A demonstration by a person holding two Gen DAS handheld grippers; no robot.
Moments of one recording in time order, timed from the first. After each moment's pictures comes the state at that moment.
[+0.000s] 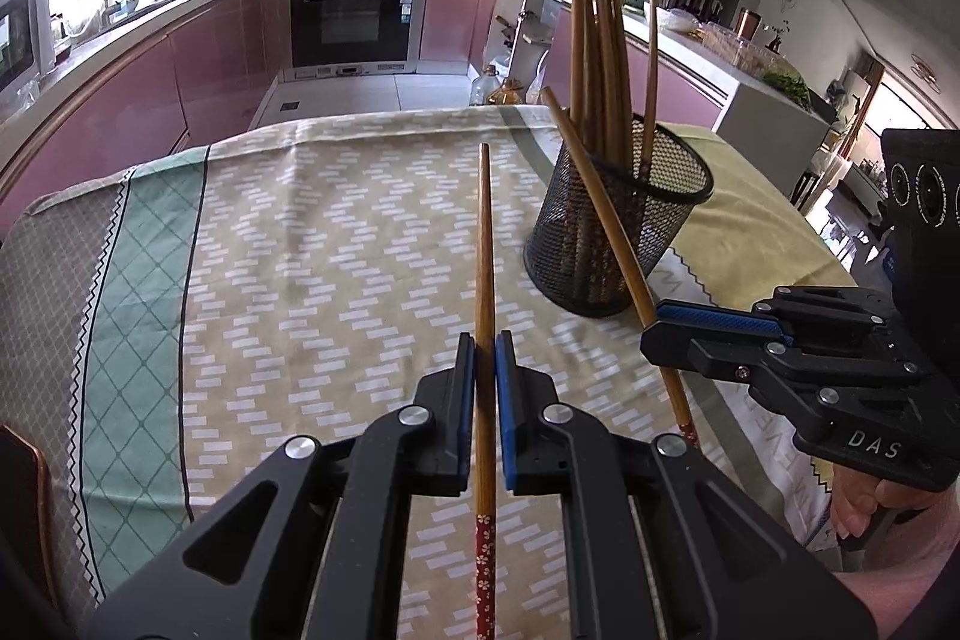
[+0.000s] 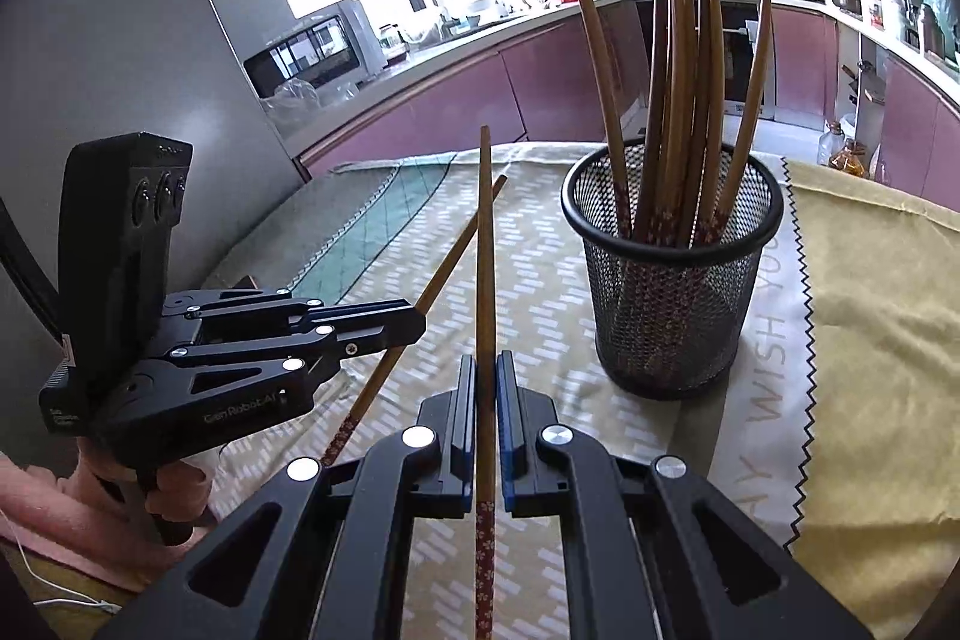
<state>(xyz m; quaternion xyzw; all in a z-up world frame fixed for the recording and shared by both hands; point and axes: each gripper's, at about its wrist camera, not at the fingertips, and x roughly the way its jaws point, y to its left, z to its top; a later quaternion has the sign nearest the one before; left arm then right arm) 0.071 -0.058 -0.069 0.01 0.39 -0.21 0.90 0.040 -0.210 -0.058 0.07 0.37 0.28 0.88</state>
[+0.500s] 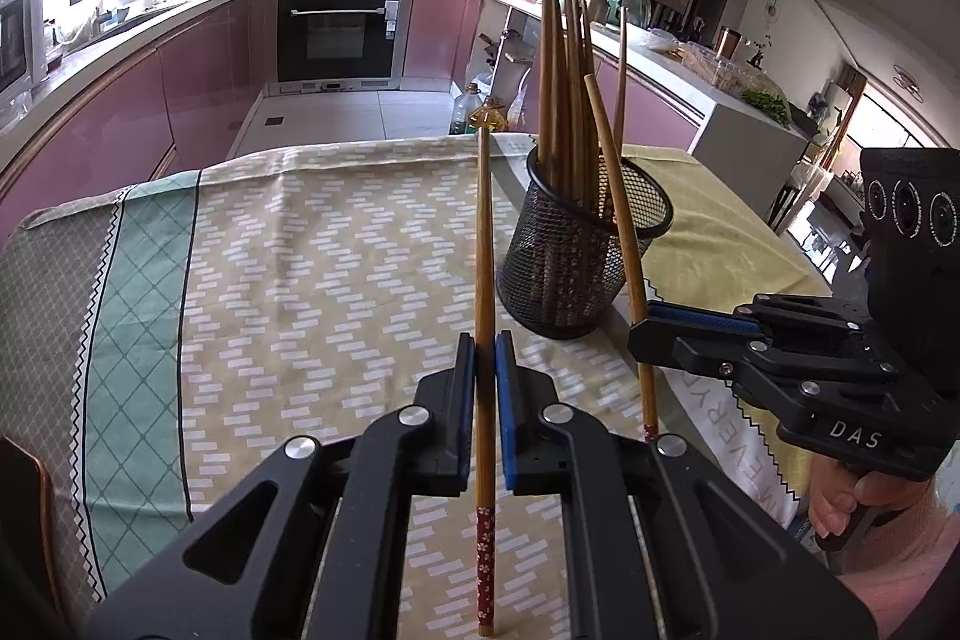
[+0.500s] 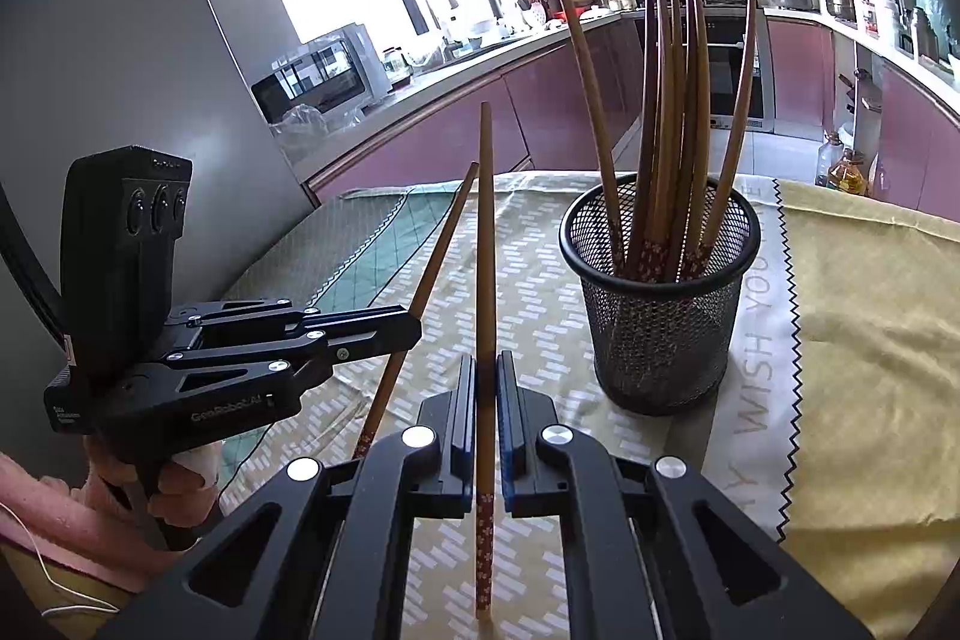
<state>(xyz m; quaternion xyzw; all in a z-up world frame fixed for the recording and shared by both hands) 0.064 -0.056 -0.051 -0.01 0.38 -0.23 0.90 0.036 -0.223 -0.046 0.08 0.35 0.28 0.89</state>
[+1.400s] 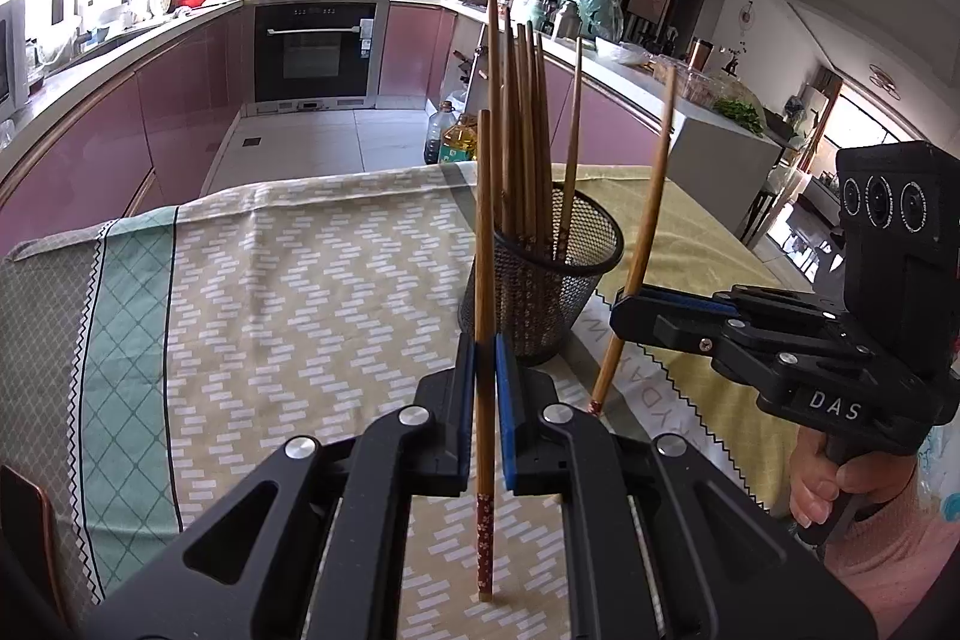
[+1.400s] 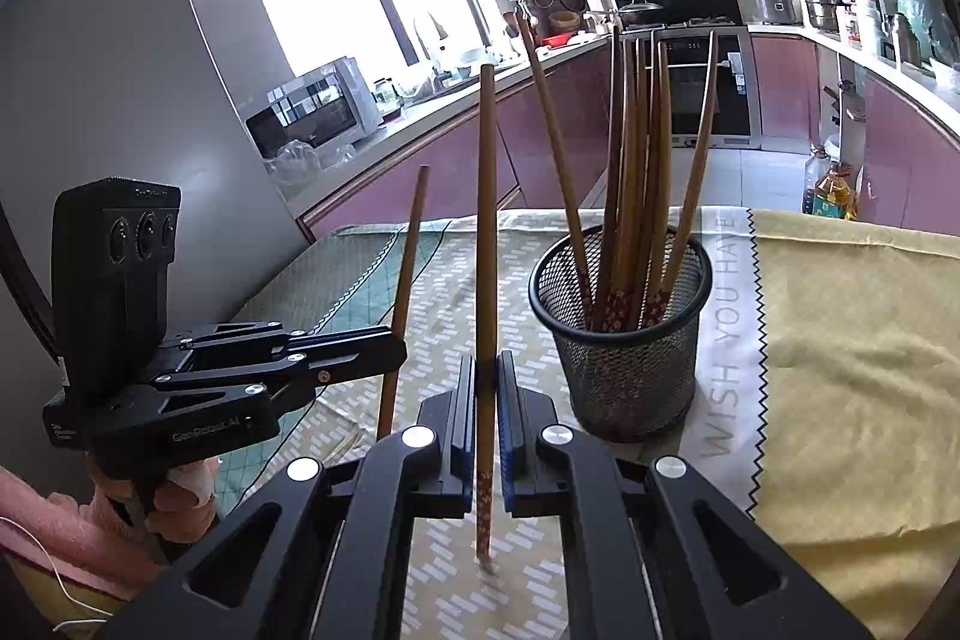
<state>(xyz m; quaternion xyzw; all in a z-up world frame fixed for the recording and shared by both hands) 0.063 -0.064 -0.034 -0.01 0.35 -0.26 0.90 0.034 -0.252 -0.029 0.10 0.32 0.27 0.90</state>
